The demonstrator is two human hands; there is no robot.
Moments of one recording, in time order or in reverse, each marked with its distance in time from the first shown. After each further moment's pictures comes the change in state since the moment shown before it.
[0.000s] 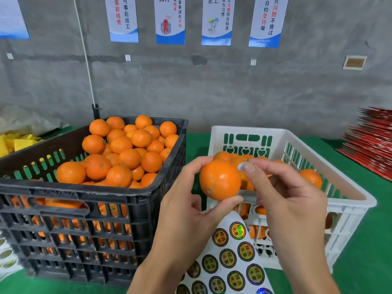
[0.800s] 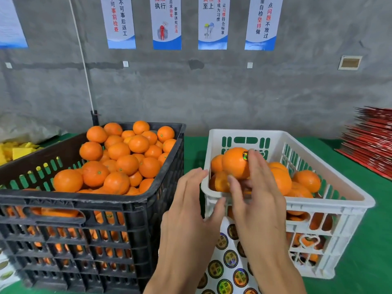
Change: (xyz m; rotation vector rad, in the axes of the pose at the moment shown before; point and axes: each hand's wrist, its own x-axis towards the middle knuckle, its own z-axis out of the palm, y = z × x) left_hand -0.005 -0.004 0.017 0.400 0.044 0.000; right_hand 0.001 0.033 0.024 -0.700 -0.017 -0.135
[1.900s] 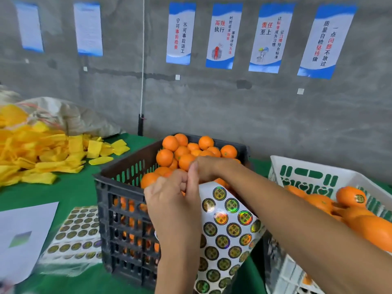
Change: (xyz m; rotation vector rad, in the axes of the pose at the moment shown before) left_hand 0.053 -0.098 -0.121 0.071 0.687 -0.108; right_hand 0.128 -0.153 0.248 -0.577 -1.231 -0.511
